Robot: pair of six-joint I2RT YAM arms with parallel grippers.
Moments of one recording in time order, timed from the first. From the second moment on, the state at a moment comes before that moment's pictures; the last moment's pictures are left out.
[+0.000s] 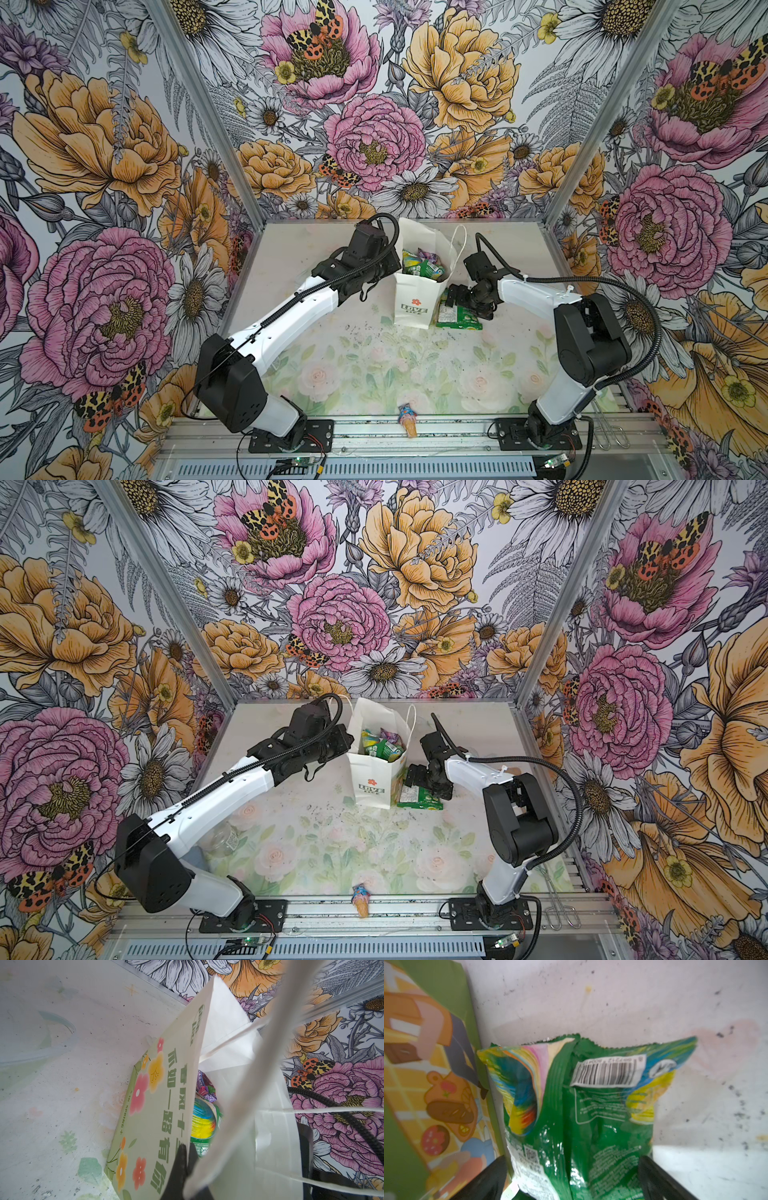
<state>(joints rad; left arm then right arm) -0.62 1.48 1.31 -0.43 0.00 -0.87 0.34 1.72 1.09 -0.64 -0.15 0.61</state>
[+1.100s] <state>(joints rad) -0.62 1.48 1.31 -0.43 0.00 -0.87 0.37 1.74 1.10 -0.64 -0.07 0.58</state>
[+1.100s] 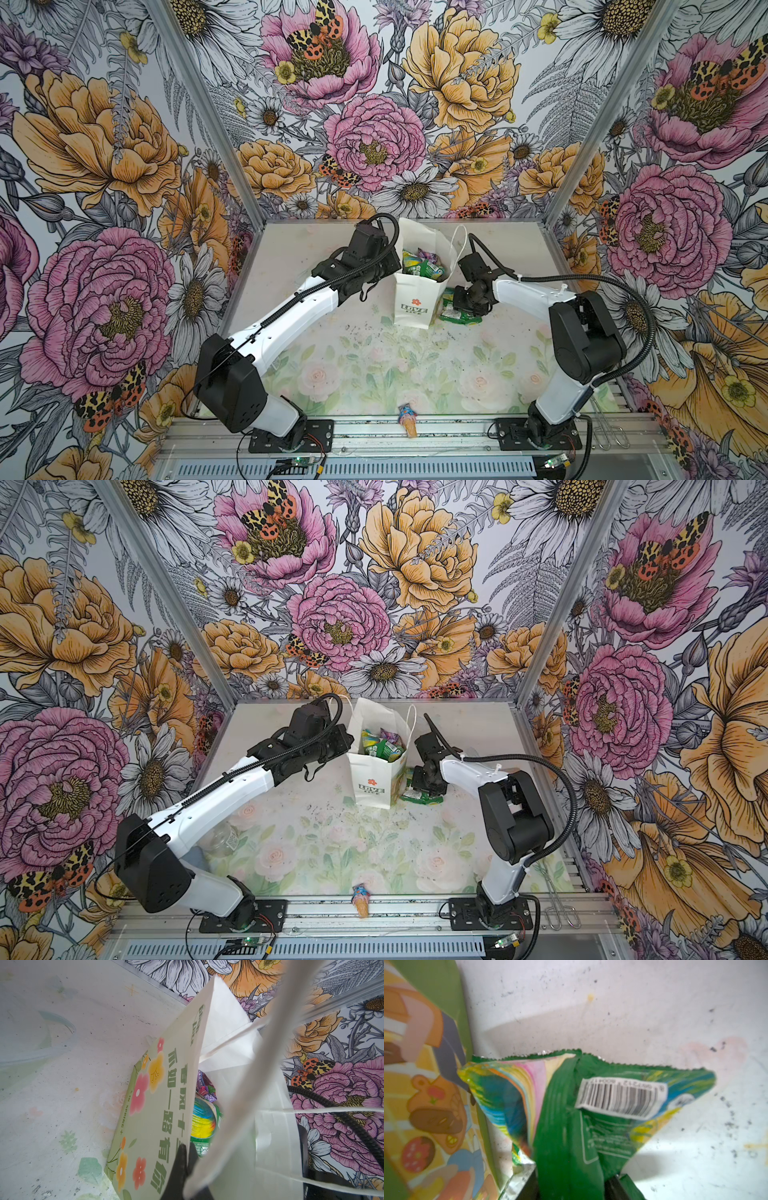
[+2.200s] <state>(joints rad) -0.62 1.47 1.30 -0.42 0.00 -0.87 0.29 1.24 1.49 -0.77 -0.12 0.53</state>
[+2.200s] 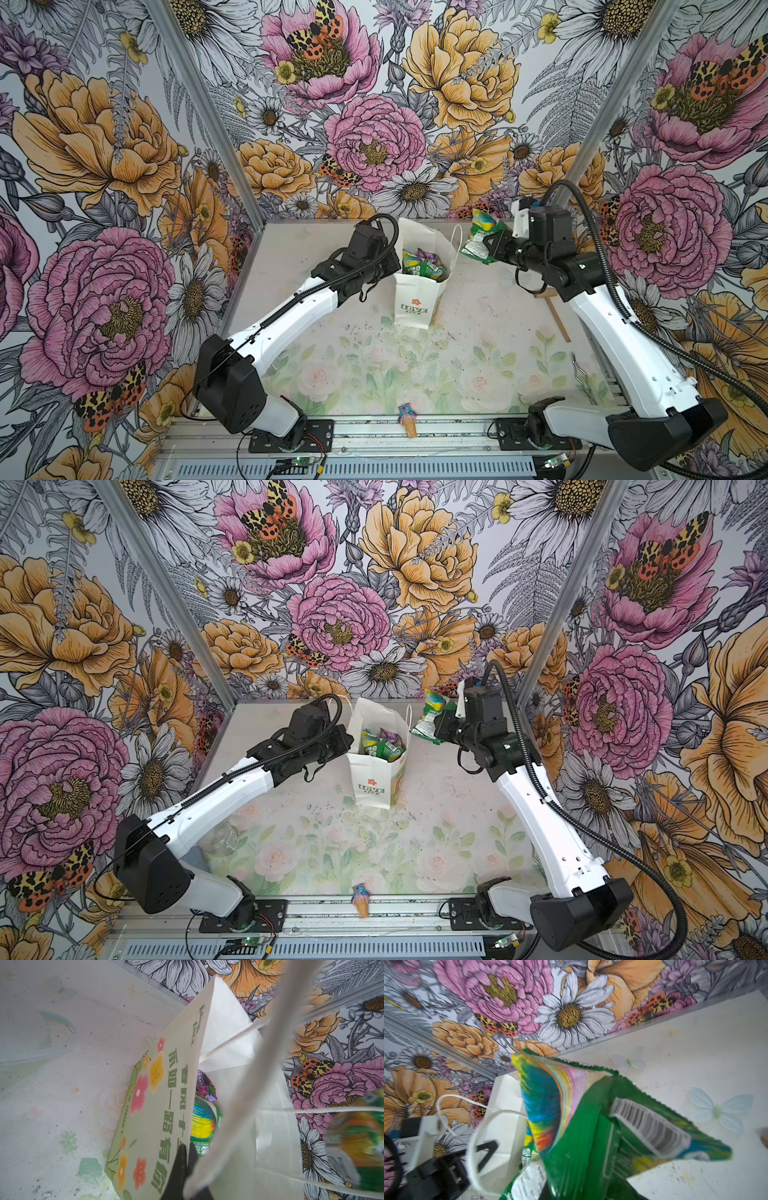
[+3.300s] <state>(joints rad) -0.62 1.47 1.30 -0.42 0.00 -0.87 0.53 1.51 1.74 -0.60 -0.29 0.56</state>
